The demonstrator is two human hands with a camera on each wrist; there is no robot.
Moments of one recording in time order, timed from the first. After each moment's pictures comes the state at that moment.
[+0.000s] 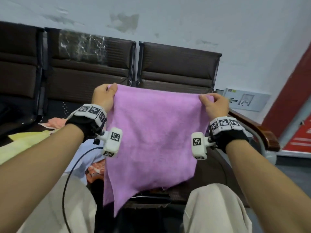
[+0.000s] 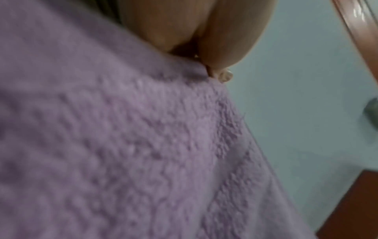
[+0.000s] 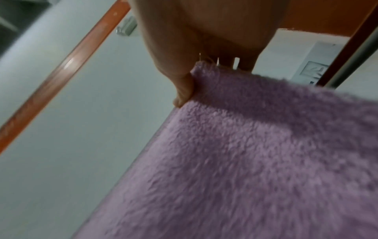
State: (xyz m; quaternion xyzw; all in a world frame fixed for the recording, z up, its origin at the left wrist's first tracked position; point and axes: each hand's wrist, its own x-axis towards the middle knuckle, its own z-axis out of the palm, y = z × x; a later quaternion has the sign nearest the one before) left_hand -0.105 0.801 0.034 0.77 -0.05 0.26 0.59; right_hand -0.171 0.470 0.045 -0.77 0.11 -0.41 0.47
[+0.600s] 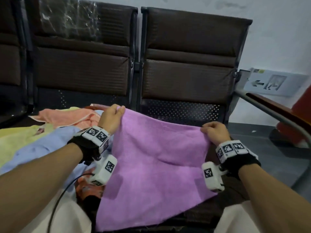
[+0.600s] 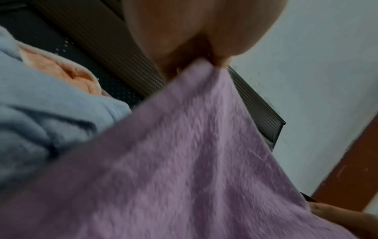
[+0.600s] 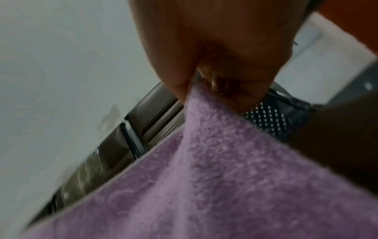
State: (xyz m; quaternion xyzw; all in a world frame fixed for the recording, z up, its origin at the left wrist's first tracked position) left_hand -0.039 0.785 -0.089 0.87 -0.04 0.13 0.47; right_hand -0.100 0.451 -0.100 -0.85 0.25 -0.15 0.43
